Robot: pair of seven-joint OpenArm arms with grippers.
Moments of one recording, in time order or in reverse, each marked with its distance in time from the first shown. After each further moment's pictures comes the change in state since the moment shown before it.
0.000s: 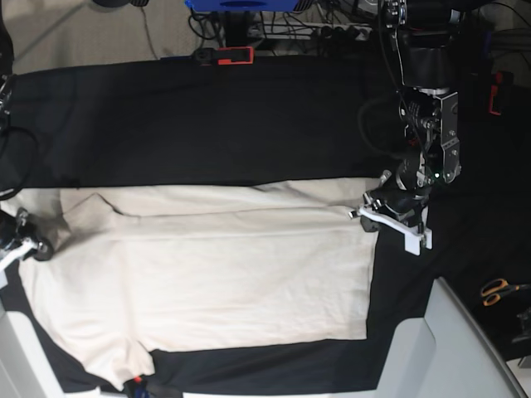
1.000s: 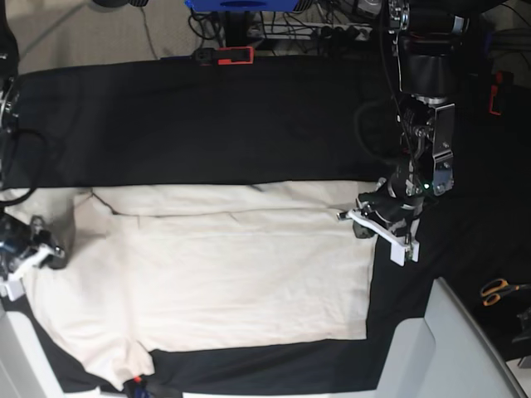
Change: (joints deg) left arm -1.6 -0.8 4.7 -0.1 4.3 0.2 -0.2; right arm 1.3 -2.2 -4.5 0.0 -2.3 0.0 4.3
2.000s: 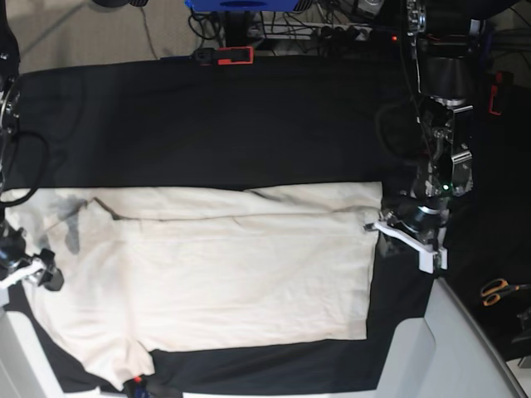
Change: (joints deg) left arm -0.1 -4.7 0.0 -0.1 -0.1 0.0 -10.2; right arm -0.4 0.1 0.0 0.4 -0.2 -5.5 11.5
